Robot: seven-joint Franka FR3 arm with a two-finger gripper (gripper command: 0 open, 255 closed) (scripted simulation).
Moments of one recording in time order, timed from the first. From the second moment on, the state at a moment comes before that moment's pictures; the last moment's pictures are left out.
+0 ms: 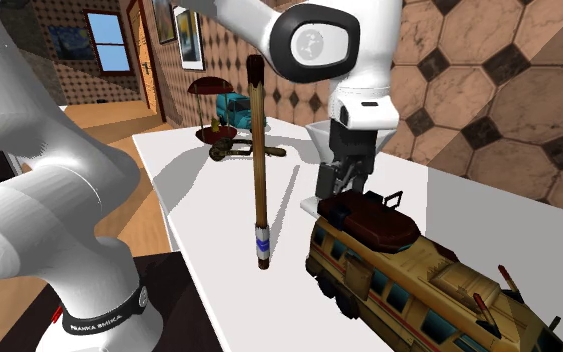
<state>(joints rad) -0.31 -0.31 0.26 -2.40 0.11 2.10 0.87</state>
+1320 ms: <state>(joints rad) -0.31 -0.27 0.27 -2.45 0.11 2.19 0.88</state>
